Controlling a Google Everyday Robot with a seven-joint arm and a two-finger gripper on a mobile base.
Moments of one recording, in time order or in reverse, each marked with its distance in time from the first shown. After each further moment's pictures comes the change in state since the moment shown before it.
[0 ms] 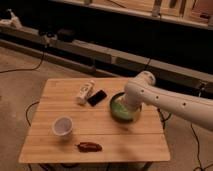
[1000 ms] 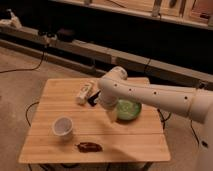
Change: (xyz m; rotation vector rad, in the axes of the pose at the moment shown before) arm -0.118 -0.080 0.006 -0.055 -0.130 0.074
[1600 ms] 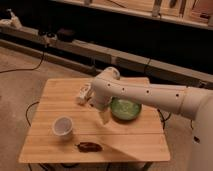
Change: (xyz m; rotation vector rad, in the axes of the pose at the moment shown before) arm -0.021 -0.005 0.003 0.004 -0.017 0.029
